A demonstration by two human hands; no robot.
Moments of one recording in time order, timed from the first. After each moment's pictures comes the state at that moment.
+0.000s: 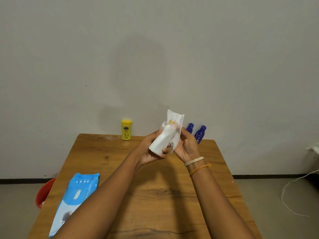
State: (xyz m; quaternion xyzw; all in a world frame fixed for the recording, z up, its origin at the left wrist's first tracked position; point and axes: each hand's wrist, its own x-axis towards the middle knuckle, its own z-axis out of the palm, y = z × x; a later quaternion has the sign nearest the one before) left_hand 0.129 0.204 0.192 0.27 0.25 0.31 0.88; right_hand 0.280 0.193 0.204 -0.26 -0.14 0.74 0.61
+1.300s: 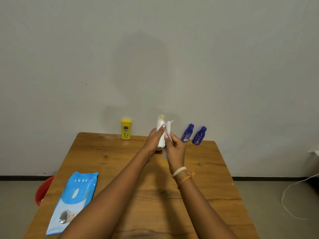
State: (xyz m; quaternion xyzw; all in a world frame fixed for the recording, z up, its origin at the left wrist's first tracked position) left_hand 0.160 0.220 0.187 0.42 0.47 0.41 0.66; right_hand 0.235 0.173 0.186 -0.56 -0.38 0.41 0.61
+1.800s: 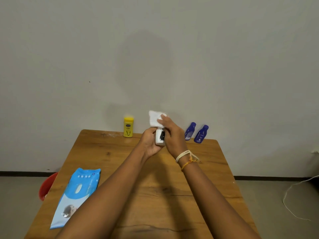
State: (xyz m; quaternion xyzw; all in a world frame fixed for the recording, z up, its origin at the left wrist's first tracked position) left_hand 0.149 0.222 0.192 0.15 0.28 0.47 0.82; right_hand 0.242 0.192 0.210 -0.54 -0.67 0.20 0.47
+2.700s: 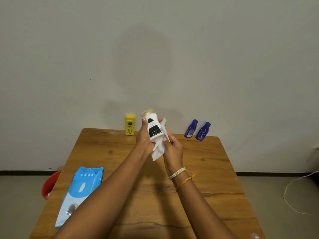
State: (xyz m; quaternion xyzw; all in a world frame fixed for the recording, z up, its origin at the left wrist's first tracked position) left_hand 0.132 0.233 0.172 0.11 0.31 0.55 0.77; right_hand 0.206 0.160 0.180 -0.49 -0.31 0.51 0.64
